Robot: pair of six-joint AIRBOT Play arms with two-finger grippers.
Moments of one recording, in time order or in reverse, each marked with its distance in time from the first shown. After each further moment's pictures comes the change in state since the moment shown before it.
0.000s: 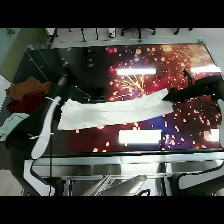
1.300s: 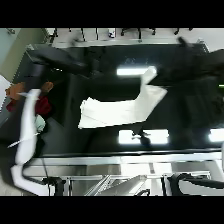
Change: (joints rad) left arm 0.245 0.230 0.166 -0.301 0.035 0.069; right arm 0.394 0.213 0.135 0.103 0.018 0.241
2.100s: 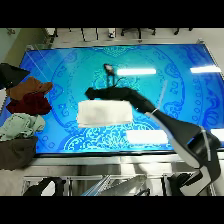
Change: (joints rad) left arm 0.399 0.635 -0.419 0.068 0.008 0.079; right arm 0.458 -0.284 -0.005 -0.059 0.716 0.083
